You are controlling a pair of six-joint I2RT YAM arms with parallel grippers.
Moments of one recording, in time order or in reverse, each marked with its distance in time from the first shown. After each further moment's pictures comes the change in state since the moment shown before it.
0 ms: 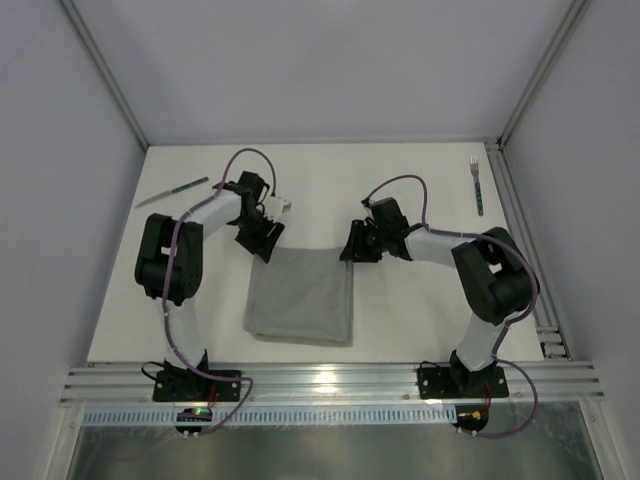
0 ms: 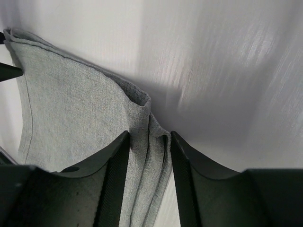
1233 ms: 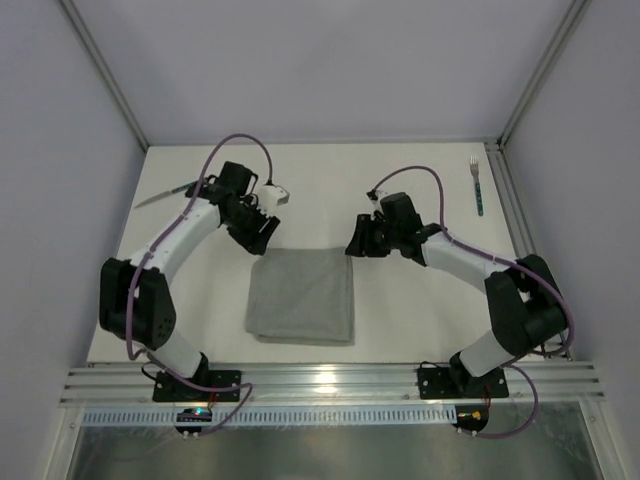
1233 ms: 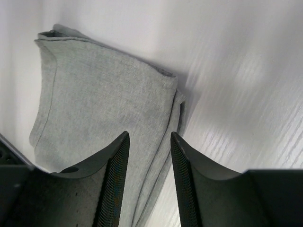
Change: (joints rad) left arm -0.039 -0.288 -0.034 -0.078 0.030 0.083; right arm 0.002 -0.185 -0.011 -0.095 0.029 -0.091
